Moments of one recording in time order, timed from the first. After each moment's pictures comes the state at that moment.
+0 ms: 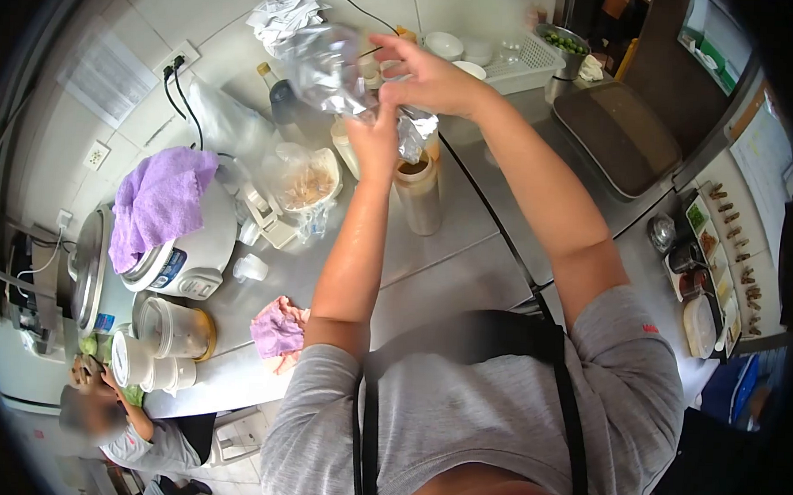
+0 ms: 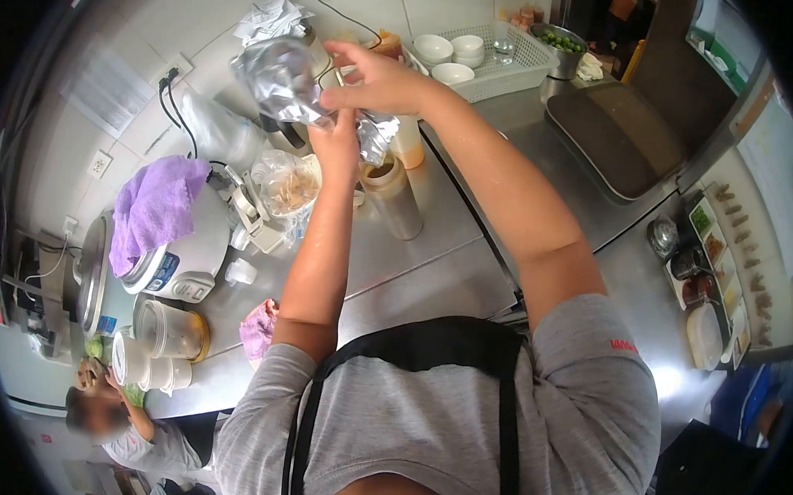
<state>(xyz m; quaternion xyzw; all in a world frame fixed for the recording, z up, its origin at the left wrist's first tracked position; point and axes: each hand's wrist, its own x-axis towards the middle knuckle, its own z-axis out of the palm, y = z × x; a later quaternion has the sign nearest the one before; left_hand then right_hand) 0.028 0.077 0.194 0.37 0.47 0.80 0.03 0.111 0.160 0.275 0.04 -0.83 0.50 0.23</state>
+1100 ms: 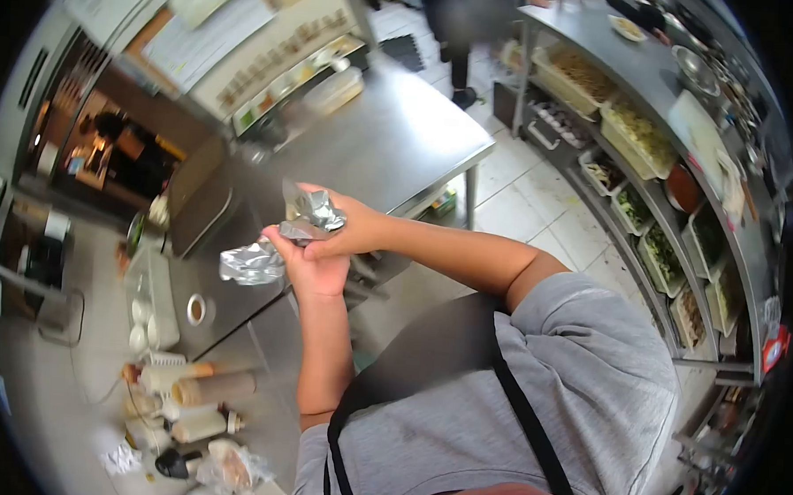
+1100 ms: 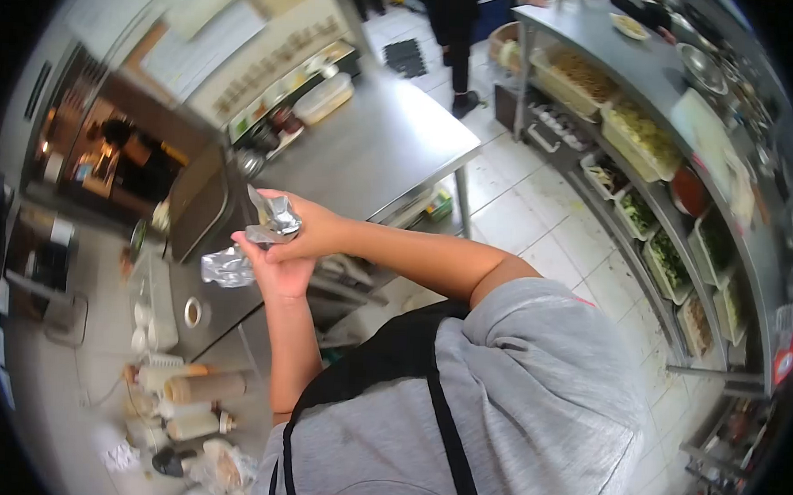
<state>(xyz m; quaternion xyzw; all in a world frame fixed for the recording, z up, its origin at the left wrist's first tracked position) 0.391 -0.061 0.163 0.28 0.18 0.36 0.87 0.490 -0.108 0.157 -0.41 -0.56 0.30 0.65</state>
